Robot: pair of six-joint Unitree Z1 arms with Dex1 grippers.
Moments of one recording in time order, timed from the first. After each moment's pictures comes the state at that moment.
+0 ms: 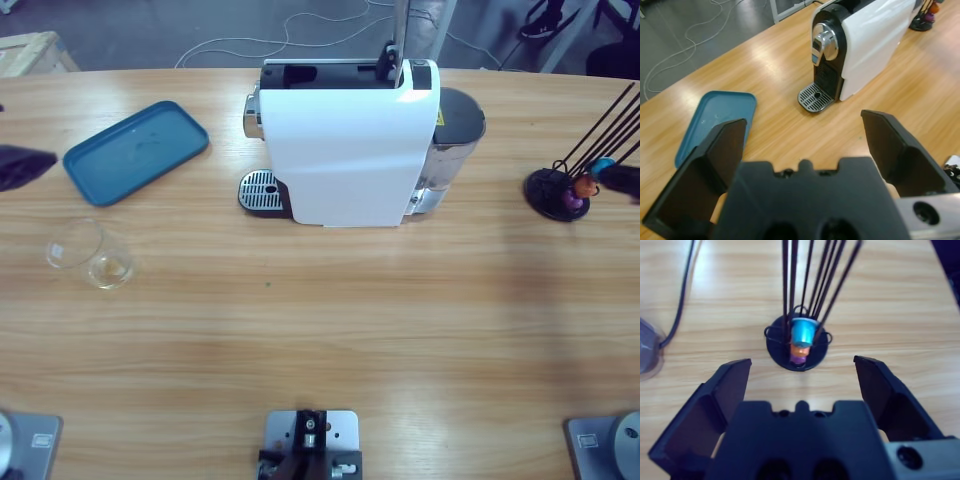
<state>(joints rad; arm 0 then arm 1) -0.76 0.96 -0.78 0.31 0.03 0.05 0.29 1.29 -0.54 0.03 -0.36 0.18</state>
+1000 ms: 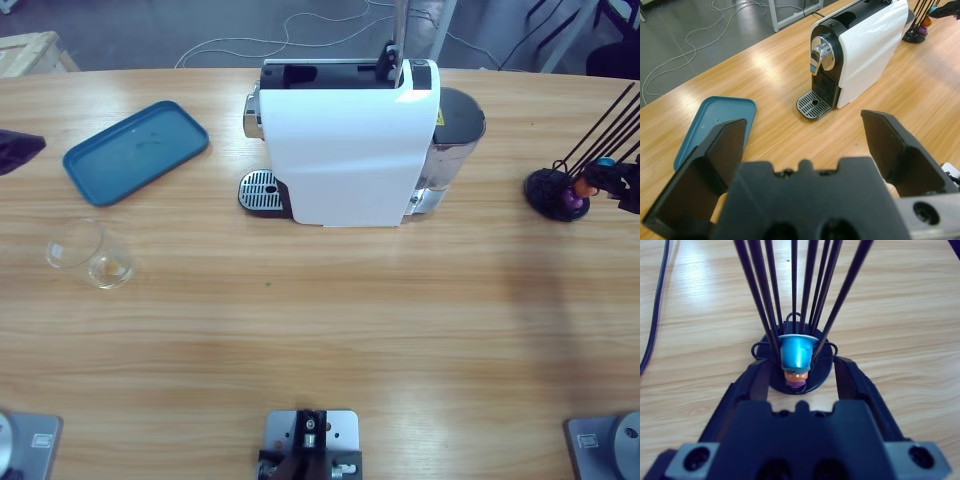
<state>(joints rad) -0.76 0.96 -0.80 0.30 0.03 0.03 0.18 1.46 -0.41 -0.34 -0.31 0.18</state>
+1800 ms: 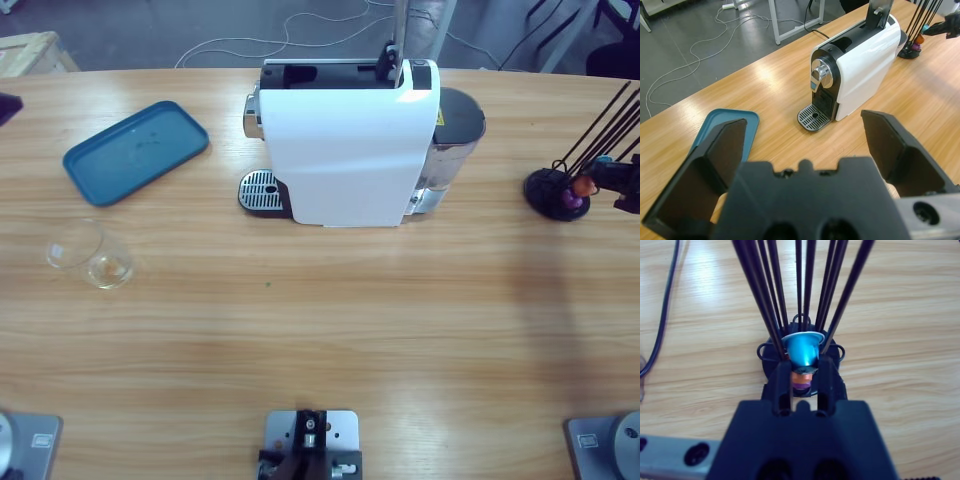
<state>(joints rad) -0.76 0.96 -0.86 0.30 0.03 0.02 0.15 1.48 -0.38 -0.40 -0.24 0.14</state>
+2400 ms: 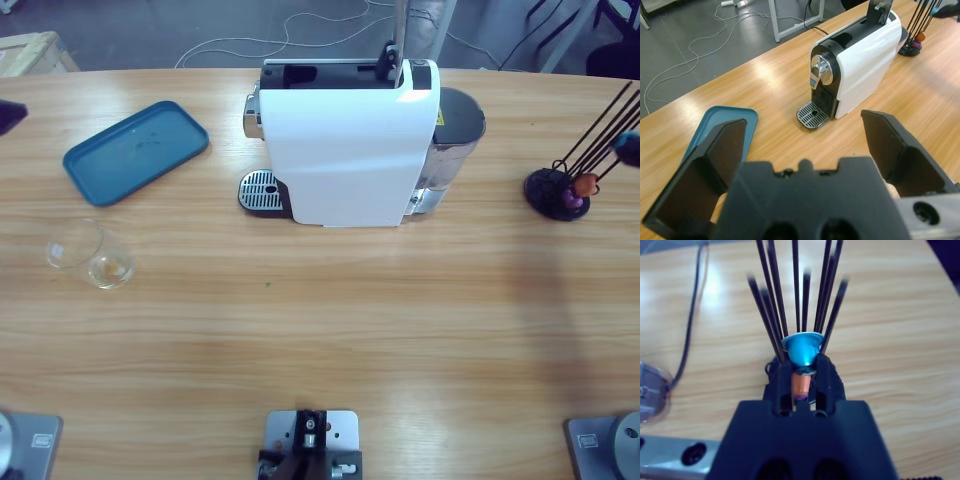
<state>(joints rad) -0.77 0.96 -0.85 0.30 0.03 0.02 0.13 1.33 -0.51 -0.22 -0.24 0.13</state>
